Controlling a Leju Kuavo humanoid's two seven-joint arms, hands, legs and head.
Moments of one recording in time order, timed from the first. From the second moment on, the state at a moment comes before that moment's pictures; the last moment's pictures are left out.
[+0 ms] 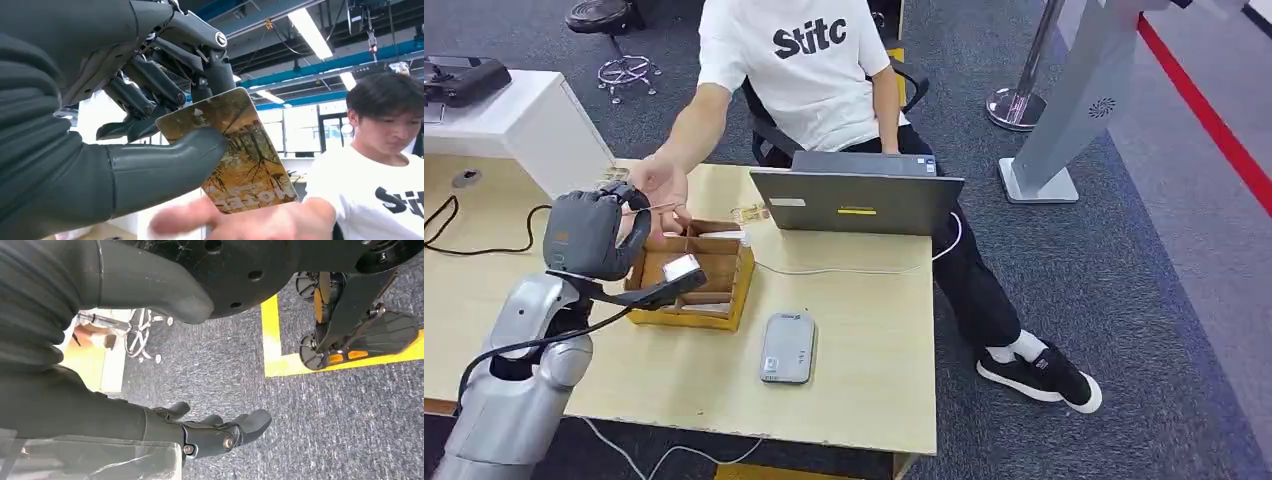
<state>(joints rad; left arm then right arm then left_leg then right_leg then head) -0.34 0.28 -0.18 -1.55 -1.15 0.26 -0.02 -0.06 0.06 0.93 -0.13 -1.02 -0.29 0.05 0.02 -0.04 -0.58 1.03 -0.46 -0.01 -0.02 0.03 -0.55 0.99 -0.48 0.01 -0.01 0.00</state>
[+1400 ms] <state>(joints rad) 0.23 -0.28 0.80 -1.80 0.33 -0.14 -0.62 -0.04 0.07 0.87 -0.11 -1.23 -0.37 -0.07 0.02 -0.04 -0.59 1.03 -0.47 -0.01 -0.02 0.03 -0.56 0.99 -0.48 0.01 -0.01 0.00</state>
